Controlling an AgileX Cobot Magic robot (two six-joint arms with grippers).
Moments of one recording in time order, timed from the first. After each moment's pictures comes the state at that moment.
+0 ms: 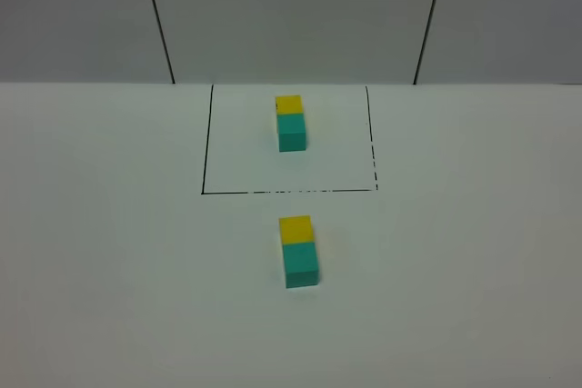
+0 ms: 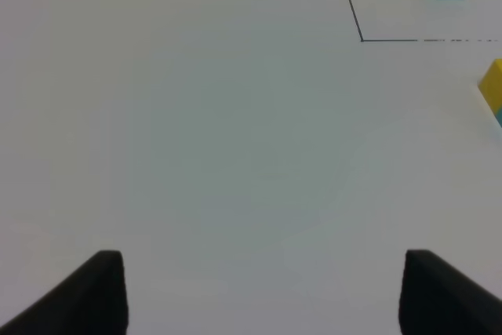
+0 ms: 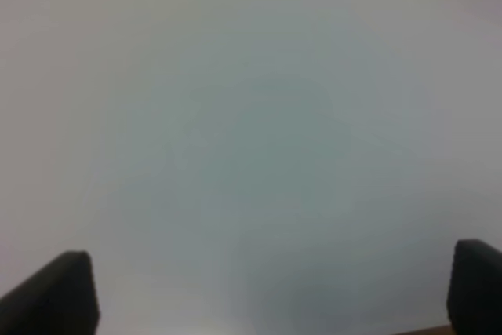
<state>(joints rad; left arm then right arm) 0.01 -0.01 -0.50 -0.06 1.04 0.00 0.01 0.30 -0.63 -0.07 1.15 0.16</state>
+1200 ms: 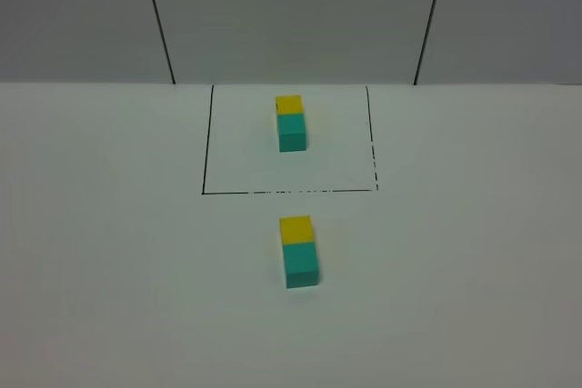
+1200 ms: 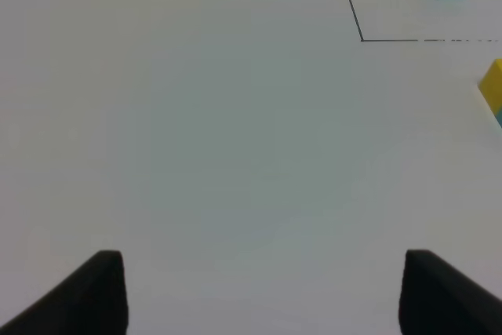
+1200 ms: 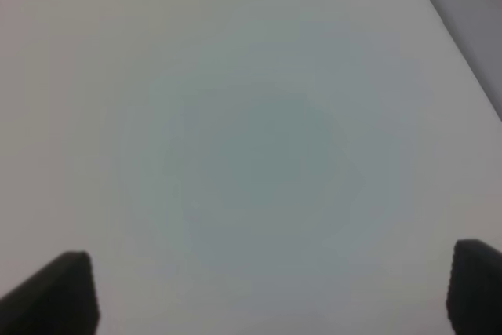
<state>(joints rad) 0.01 -0.01 -0.50 -0.06 1.04 0.00 0.01 0.05 -0.51 -0.14 1.08 0.17</state>
